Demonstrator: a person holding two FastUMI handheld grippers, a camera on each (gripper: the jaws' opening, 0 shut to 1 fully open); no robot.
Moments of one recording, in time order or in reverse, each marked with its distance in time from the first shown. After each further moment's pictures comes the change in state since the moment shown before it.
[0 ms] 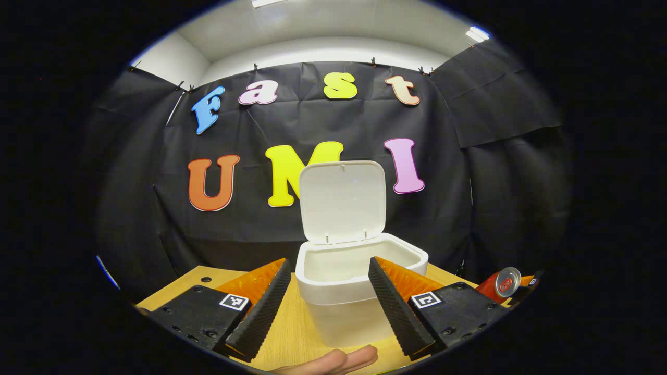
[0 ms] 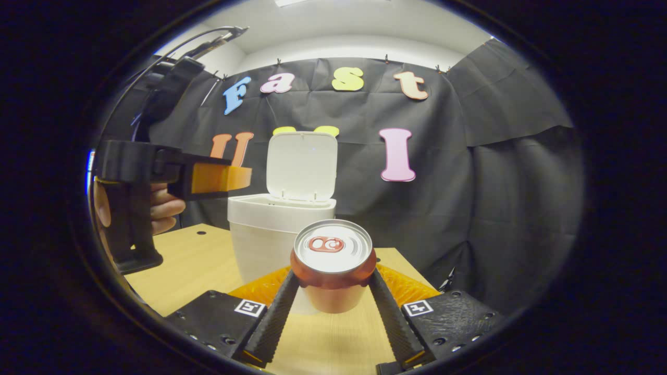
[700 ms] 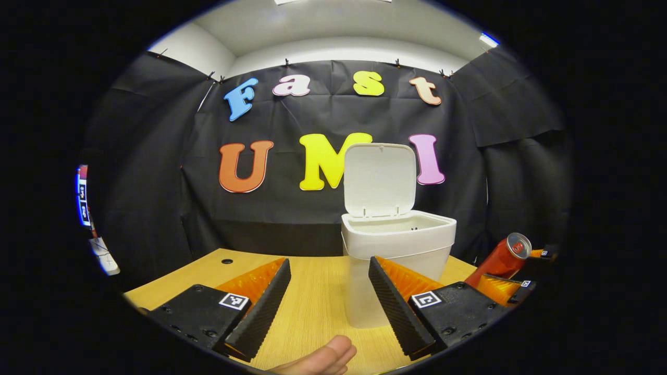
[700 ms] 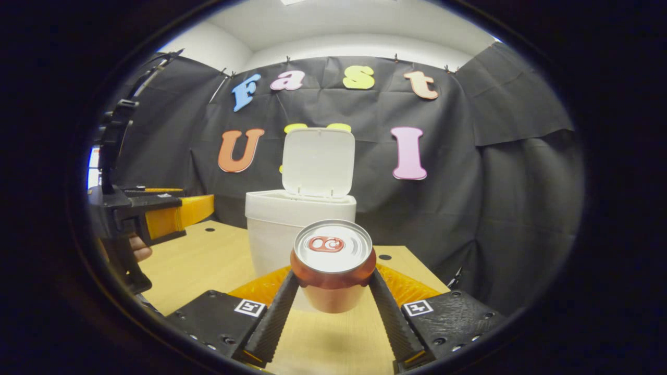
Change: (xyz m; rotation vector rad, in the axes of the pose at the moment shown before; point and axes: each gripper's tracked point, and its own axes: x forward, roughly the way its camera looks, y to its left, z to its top) left arm -0.046 0.055 -0.056 -0.060 0.016 0.089; right arm -0.003 0.038 -0.007 -0.029 0.005 0.039
